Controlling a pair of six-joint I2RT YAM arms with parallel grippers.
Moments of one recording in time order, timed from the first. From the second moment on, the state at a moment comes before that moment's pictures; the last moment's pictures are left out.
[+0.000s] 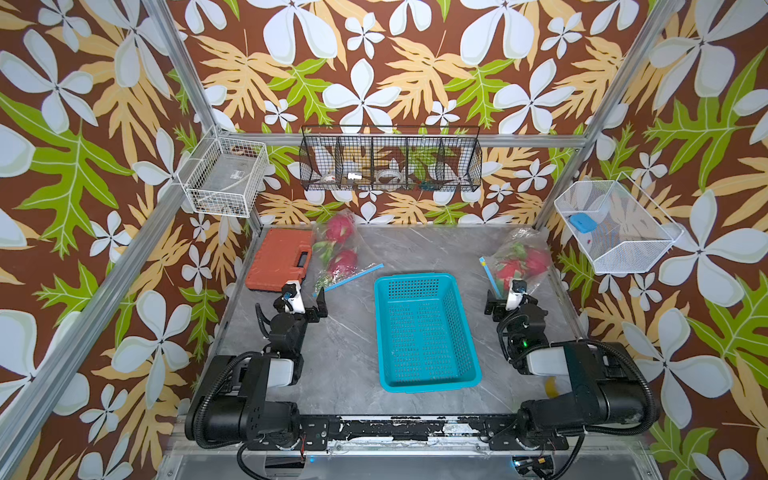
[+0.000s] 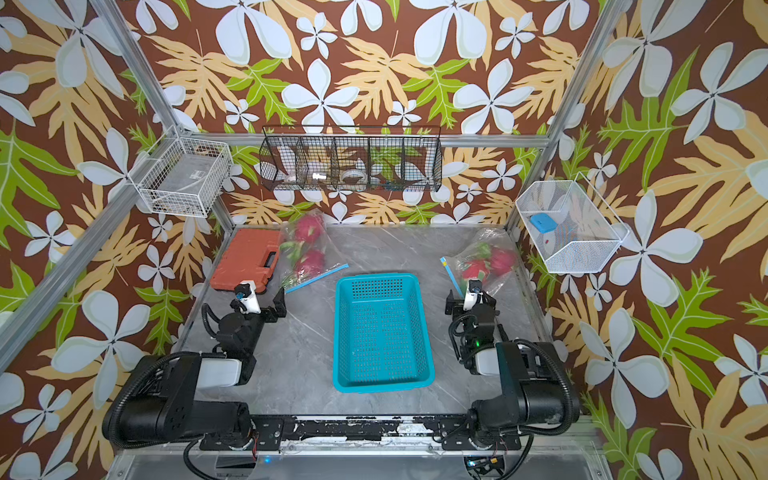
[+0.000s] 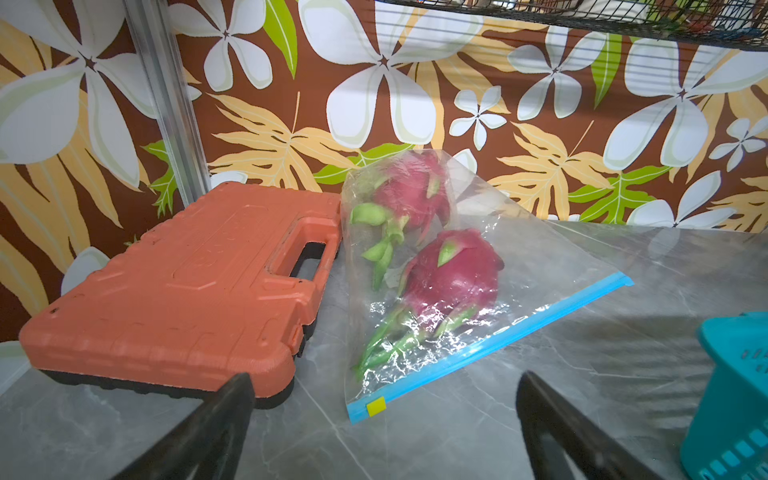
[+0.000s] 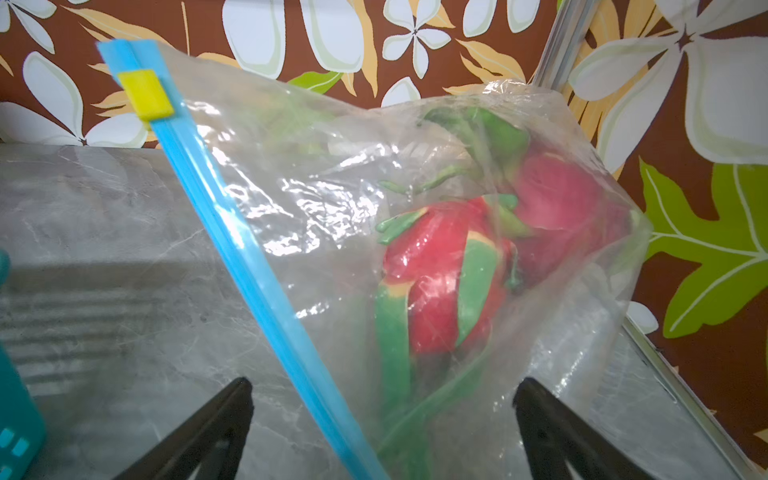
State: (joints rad) left arm -0.02 1.37 0.16 1.14 -0.01 -0.10; right arm -0.01 1.46 0.24 0.99 0.09 -0.04
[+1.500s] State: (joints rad) left arm -0.07 1.22 0.60 0.18 0.20 0.49; right arm 0.02 0.93 0.58 0.36 -0.19 0.16
